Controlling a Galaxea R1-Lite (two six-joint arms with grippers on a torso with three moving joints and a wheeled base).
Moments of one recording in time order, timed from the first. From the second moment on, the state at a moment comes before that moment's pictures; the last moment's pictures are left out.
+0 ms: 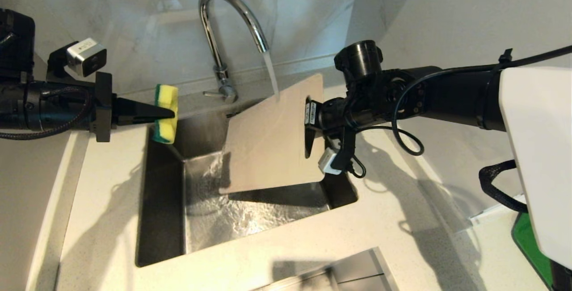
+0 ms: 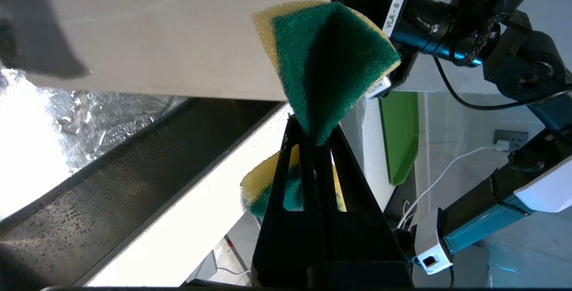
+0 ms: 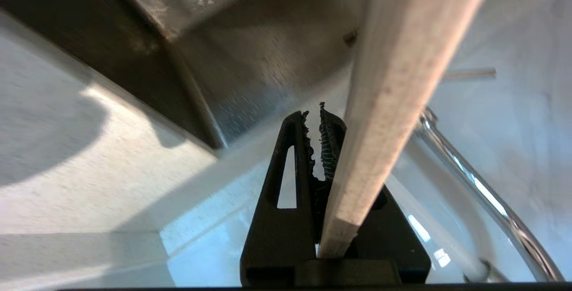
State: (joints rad) left arm -0.18 1.57 -1.37 0.23 -0.71 -0.47; right arm 0.42 2.12 -1.98 0.35 0.22 -2.70
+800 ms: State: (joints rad) left arm -0.18 1.58 -1.37 0.23 -0.71 -0.47; right arm 0.46 2.12 -1.97 0.36 0.23 -2.67
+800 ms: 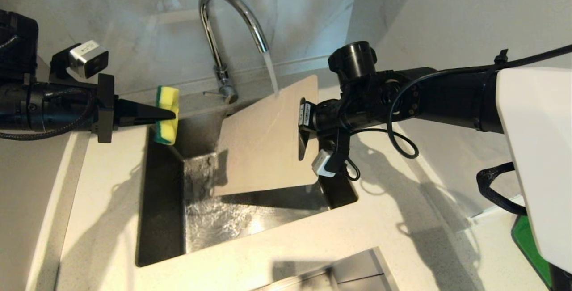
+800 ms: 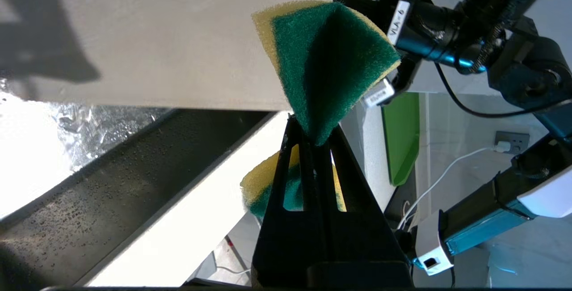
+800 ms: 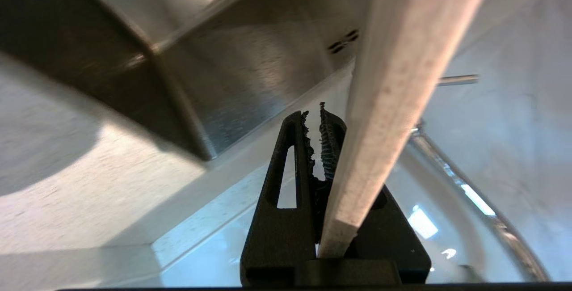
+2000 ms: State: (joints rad) left arm -0.37 1.73 -1.41 0.15 -0.64 -0.47; right arm 0.57 1.89 -1.79 0.35 0.22 -2.62
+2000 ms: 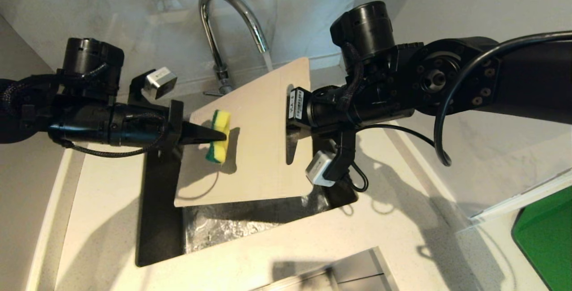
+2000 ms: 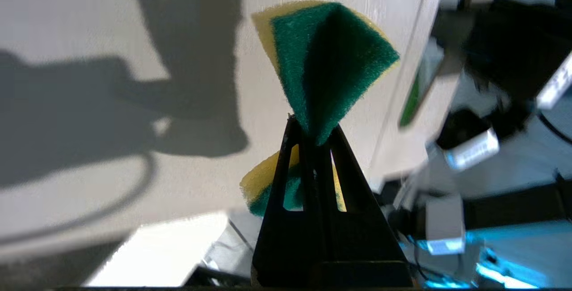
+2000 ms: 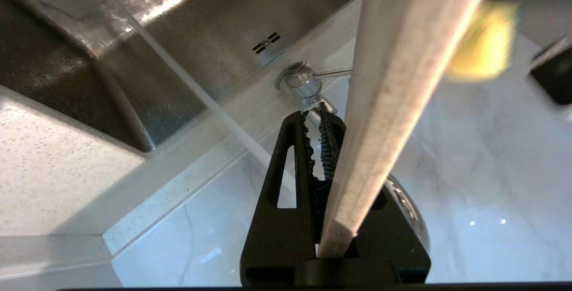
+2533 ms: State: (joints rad) left arm -0.43 1.85 -1.67 0.19 -0.55 -0.54; right arm 0.58 1.89 -1.78 0.34 0.22 -2.62
